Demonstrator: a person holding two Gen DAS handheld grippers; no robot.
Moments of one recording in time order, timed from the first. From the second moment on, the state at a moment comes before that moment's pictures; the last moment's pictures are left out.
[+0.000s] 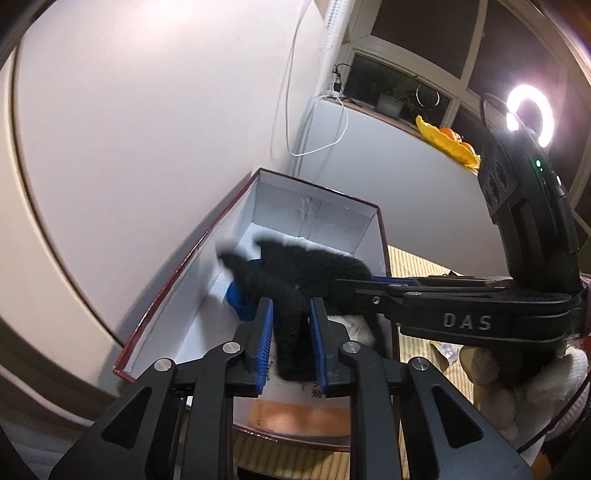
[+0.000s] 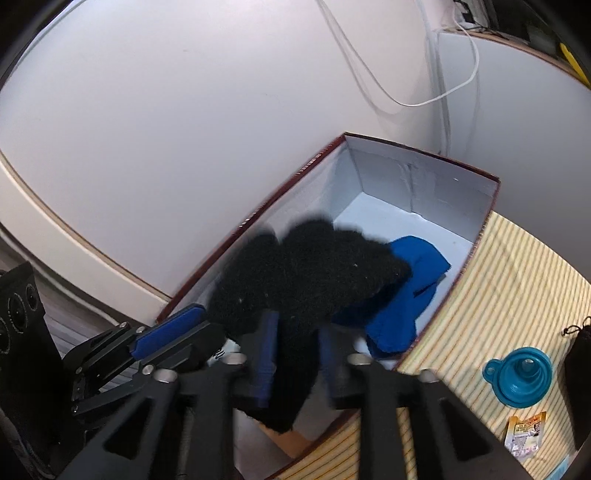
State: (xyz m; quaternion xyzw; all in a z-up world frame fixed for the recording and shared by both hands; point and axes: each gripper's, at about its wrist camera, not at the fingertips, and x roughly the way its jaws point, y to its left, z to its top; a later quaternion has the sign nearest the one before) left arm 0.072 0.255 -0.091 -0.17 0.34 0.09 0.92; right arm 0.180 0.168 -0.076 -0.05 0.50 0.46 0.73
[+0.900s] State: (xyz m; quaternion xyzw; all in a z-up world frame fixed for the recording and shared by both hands) left arm 0.053 0.199 -0.070 -0.16 0.32 0.04 0.93; right arm 0.162 0.005 -0.034 -0.03 0.43 0.42 0.80
